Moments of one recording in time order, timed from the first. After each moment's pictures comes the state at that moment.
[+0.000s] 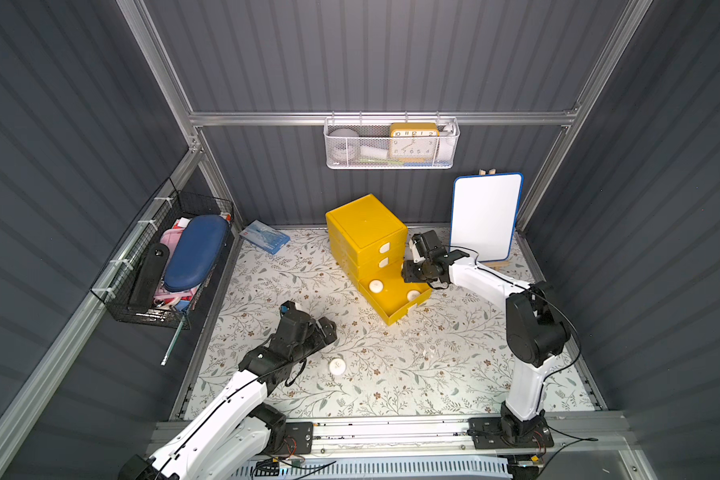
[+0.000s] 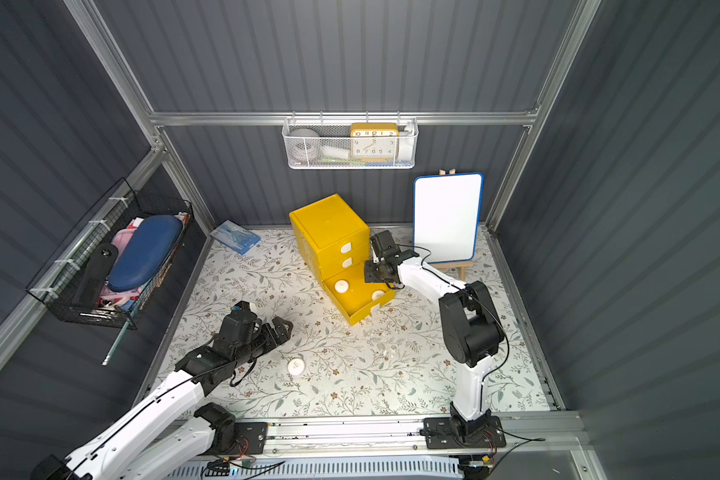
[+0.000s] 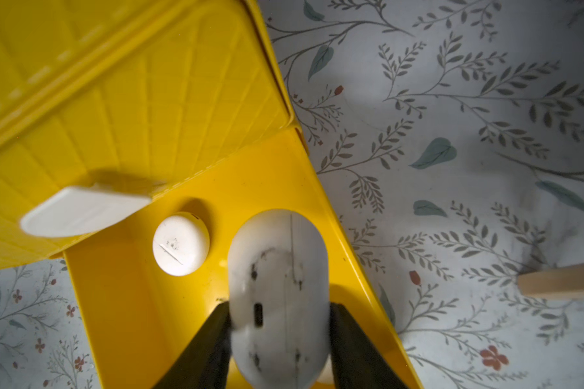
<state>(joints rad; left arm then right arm) -0.50 0.84 0.51 -0.46 -0.01 -0.84 0.44 1.93 1.46 -0.47 -0.04 0.36</state>
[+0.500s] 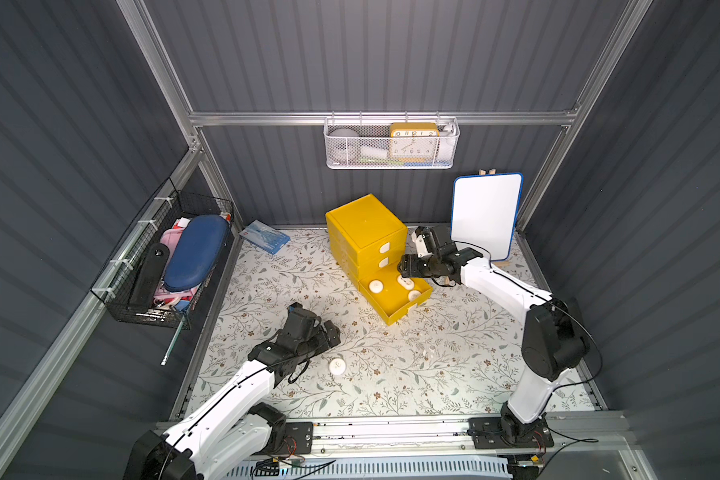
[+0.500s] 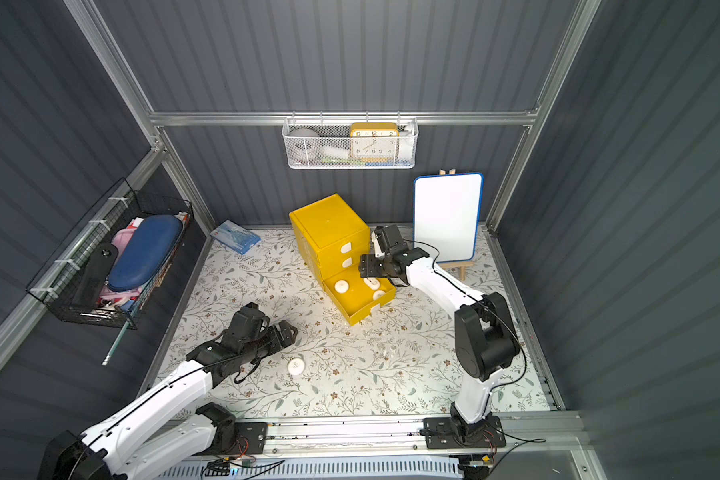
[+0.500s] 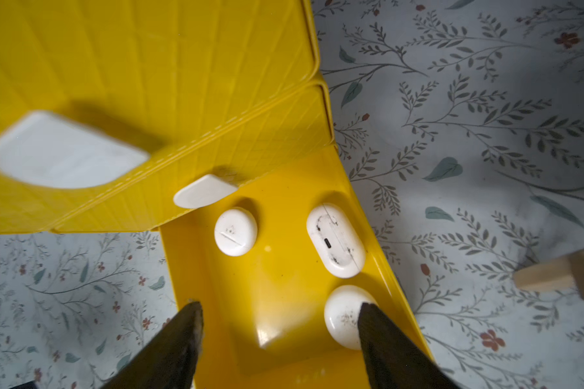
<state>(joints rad) -0.50 0.95 0.50 -0.45 0.04 -0.80 0.44 1.73 1.39 -0.47 -0.13 0.36</state>
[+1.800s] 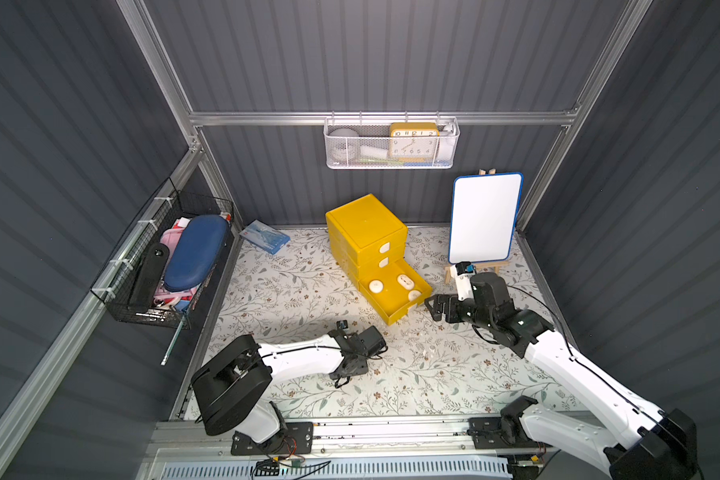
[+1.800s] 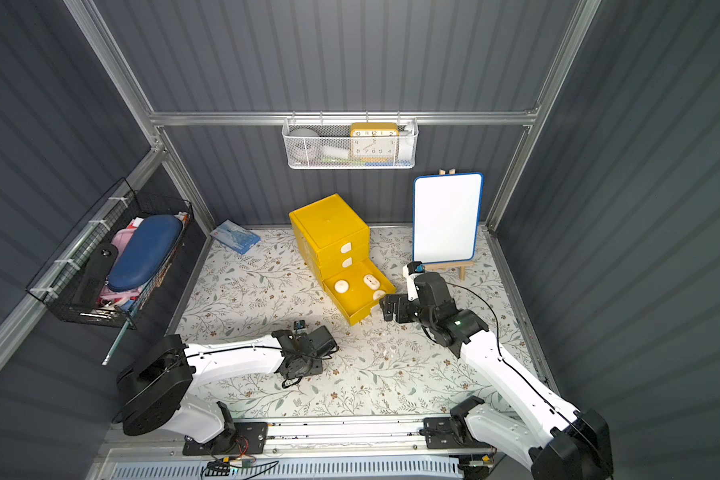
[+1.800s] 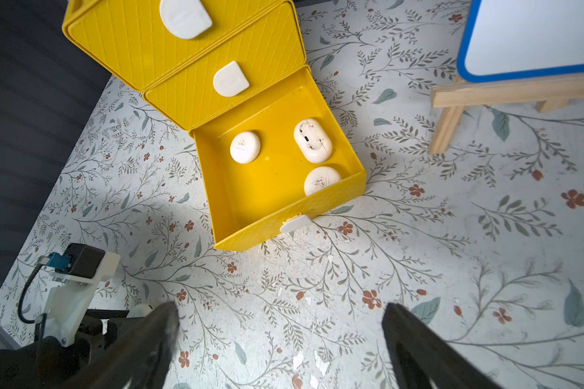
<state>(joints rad) -1.02 1.53 0.78 -0.68 -0.22 -1.09 0.46 1.03 0.81 -0.45 -0.08 0.39</state>
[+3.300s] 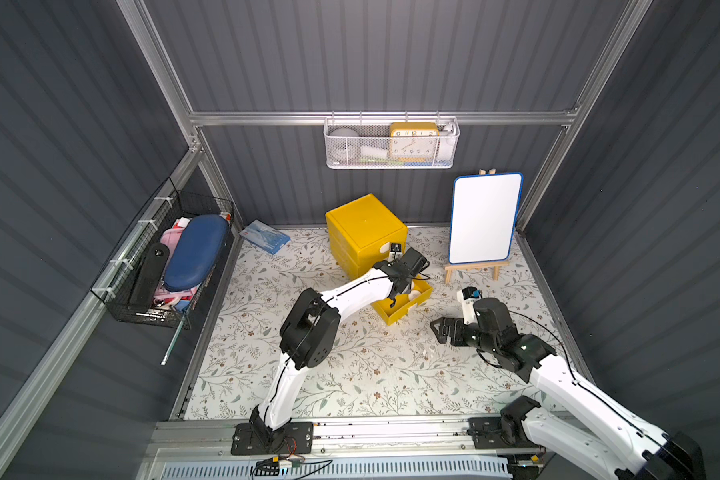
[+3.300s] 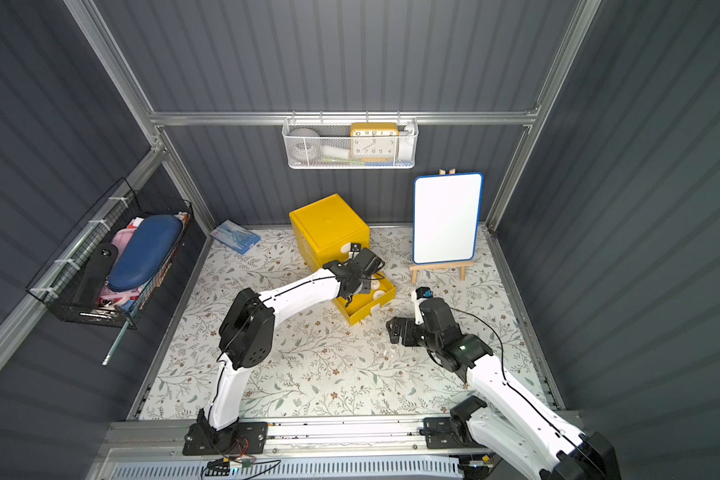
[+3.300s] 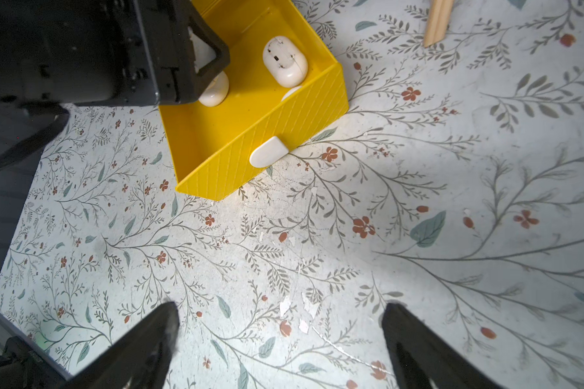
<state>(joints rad) -0.84 2.20 1.84 -0.67 -0.42 -0.57 0.46 0.88 0.57 -0.43 -0.11 0.50</state>
